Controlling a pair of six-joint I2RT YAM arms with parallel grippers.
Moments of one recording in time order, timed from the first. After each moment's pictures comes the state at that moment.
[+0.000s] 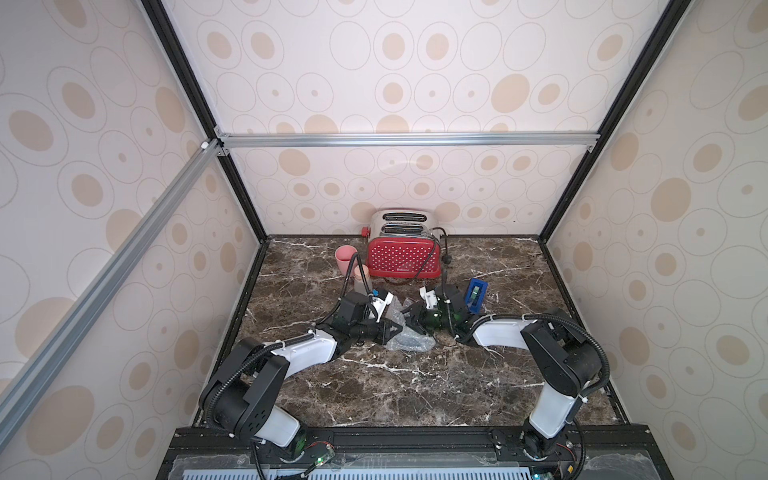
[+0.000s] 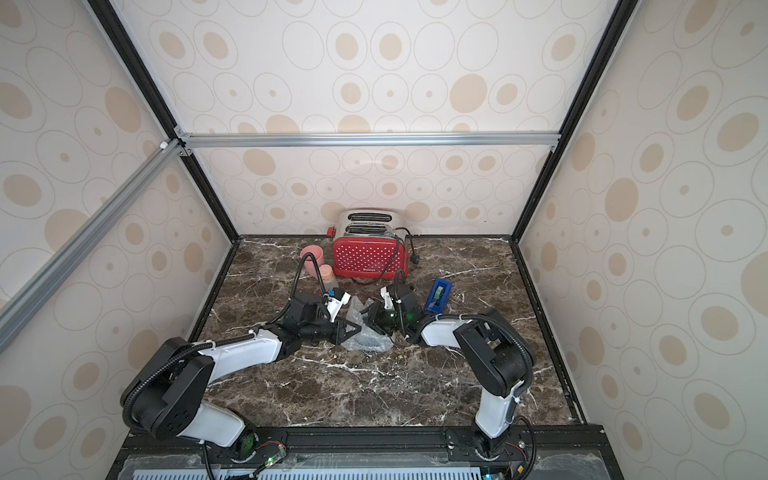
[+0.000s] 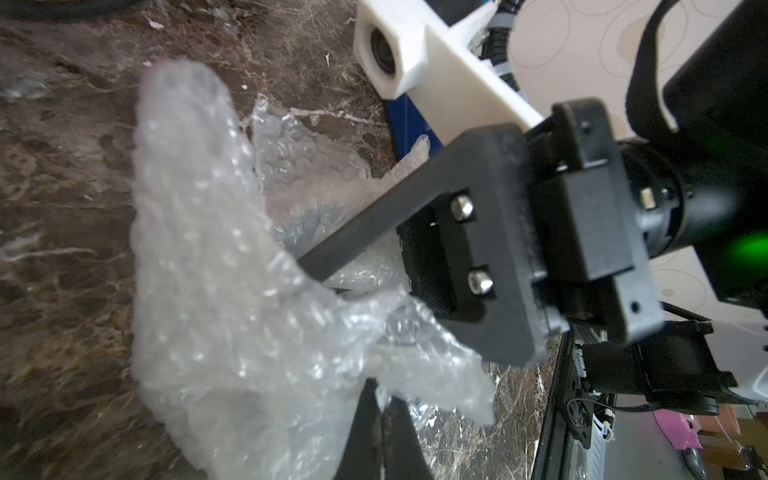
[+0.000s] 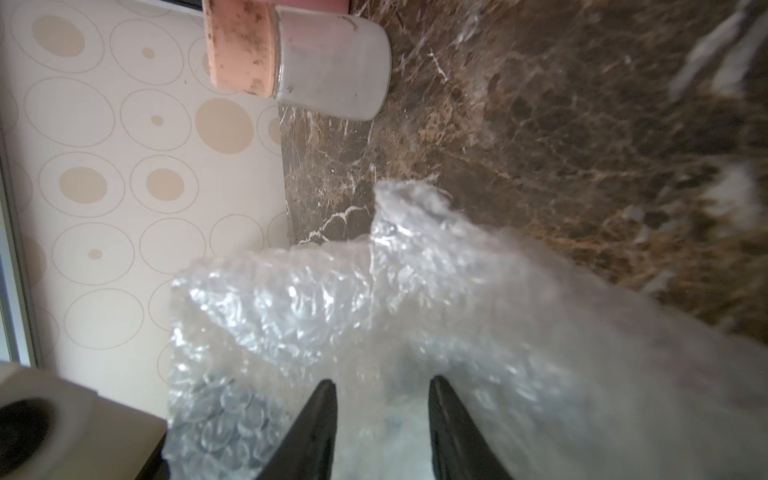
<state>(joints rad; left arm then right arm) -0.54 1.49 0.65 0.20 0.56 -0.38 0.61 1.78 0.84 0.39 -0.50 1.13</state>
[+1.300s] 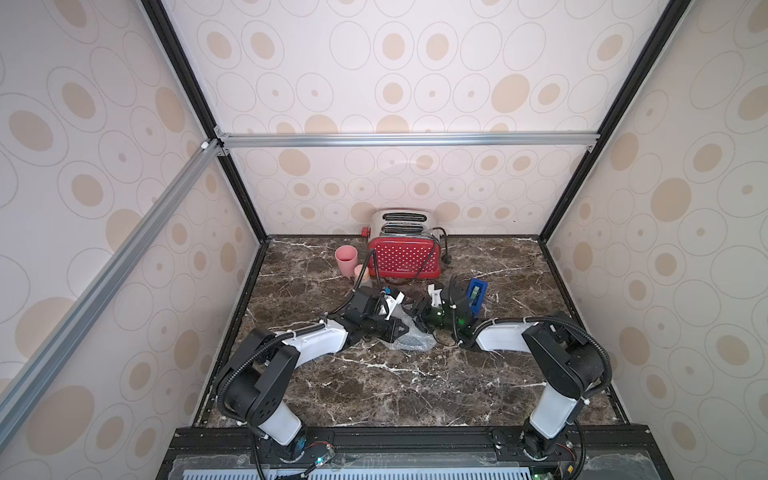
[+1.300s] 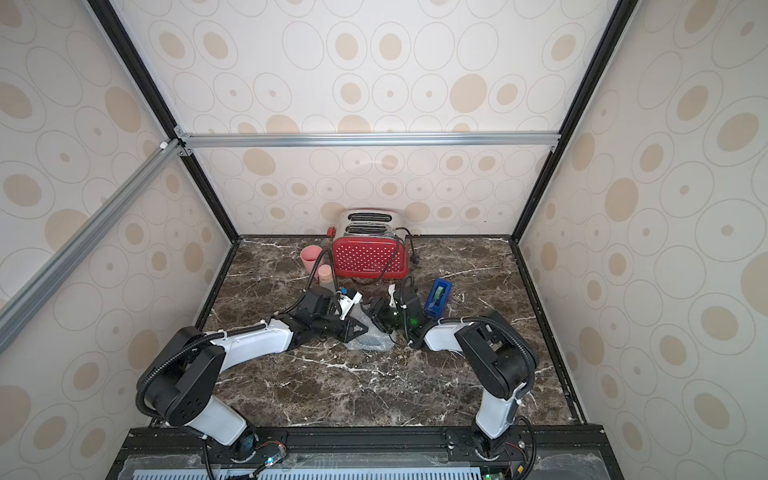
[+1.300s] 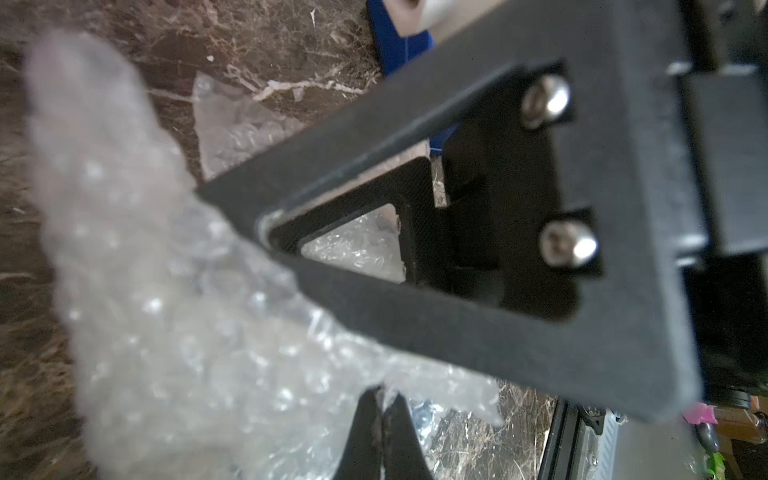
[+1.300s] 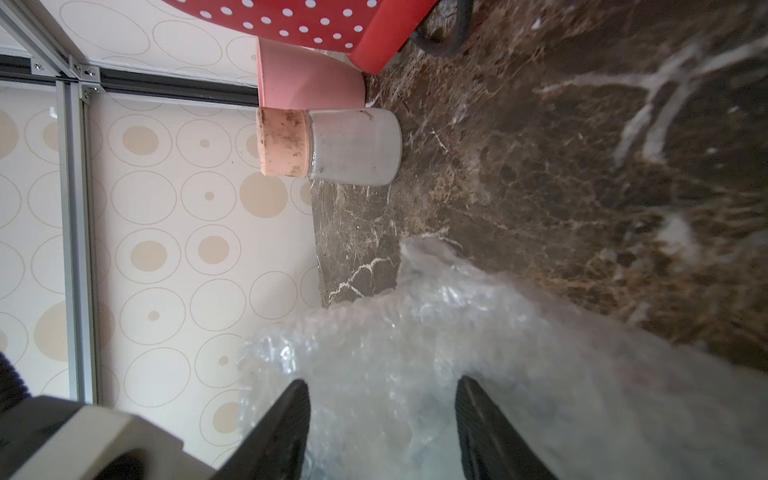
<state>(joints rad) -0.59 1.60 0.81 0.03 0.53 -0.32 0.61 1.76 0.77 0.55 -0.39 1.27</state>
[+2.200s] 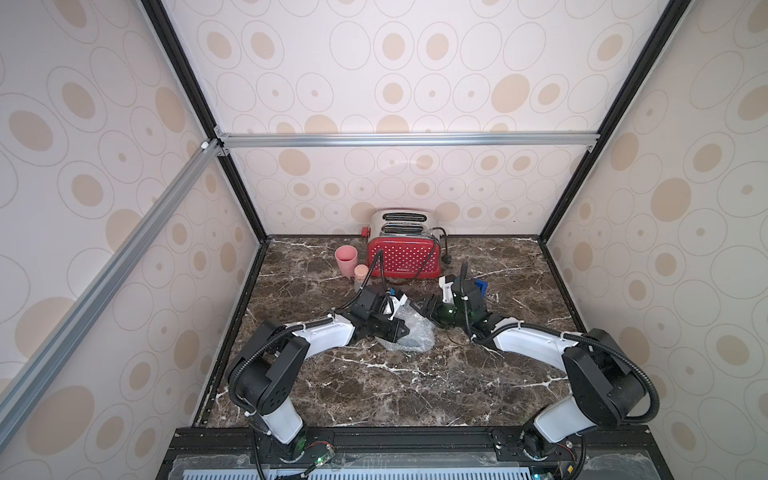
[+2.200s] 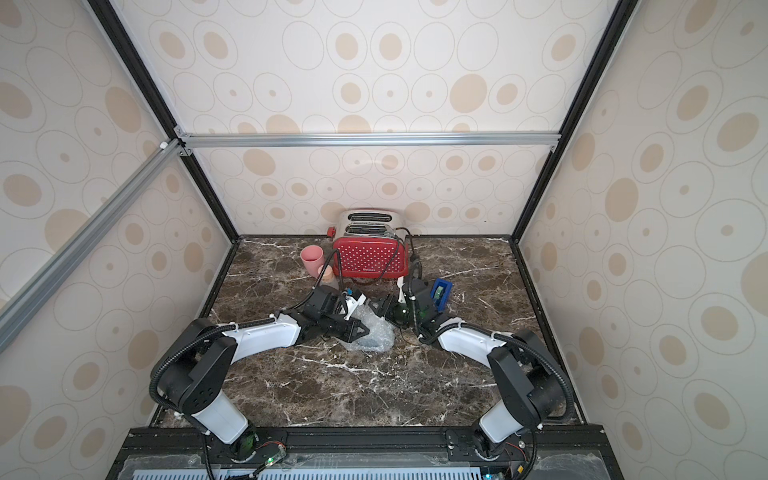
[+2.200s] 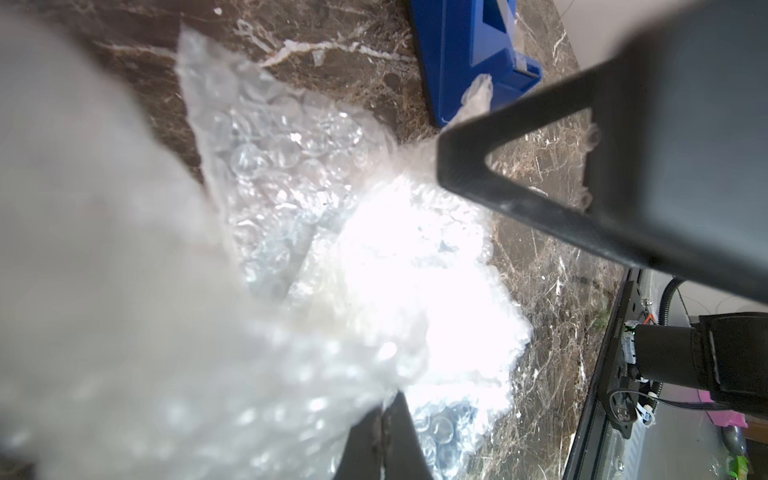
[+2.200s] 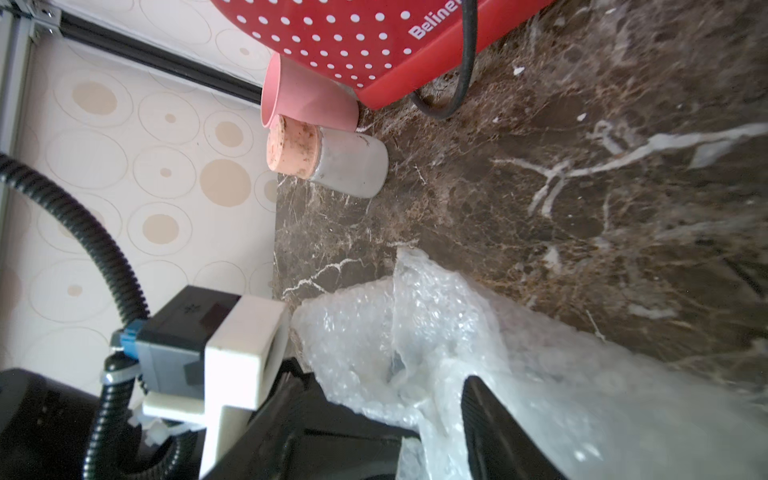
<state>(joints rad) -0.60 1.66 0.86 -0.05 0.50 -0.29 0.58 1.53 0.79 0.18 -0.32 0.94</state>
